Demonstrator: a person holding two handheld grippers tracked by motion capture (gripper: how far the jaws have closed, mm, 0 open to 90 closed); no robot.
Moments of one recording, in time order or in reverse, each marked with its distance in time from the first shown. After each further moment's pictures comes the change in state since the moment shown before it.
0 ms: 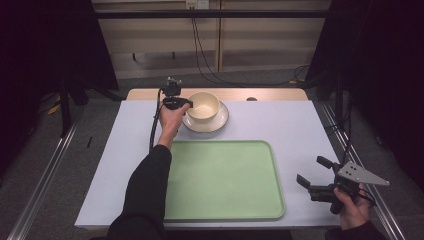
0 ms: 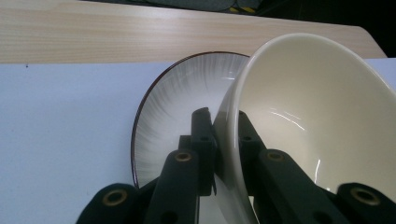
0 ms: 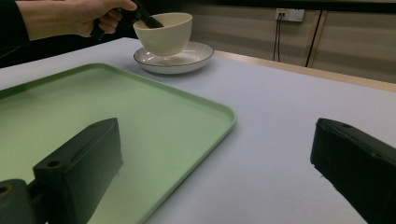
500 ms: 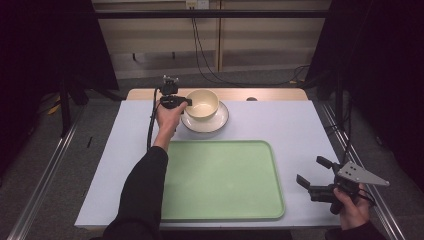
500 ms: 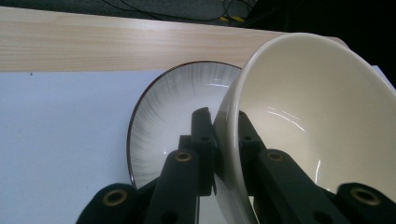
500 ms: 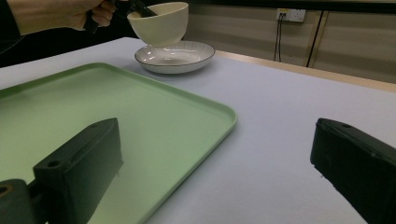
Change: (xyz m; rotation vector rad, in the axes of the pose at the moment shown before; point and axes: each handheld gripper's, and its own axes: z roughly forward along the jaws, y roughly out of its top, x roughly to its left) left arm -0.004 -0.001 -0.018 -0.030 -0.039 0.003; right arm 0.000 0.000 0.000 0.001 0.002 -0.006
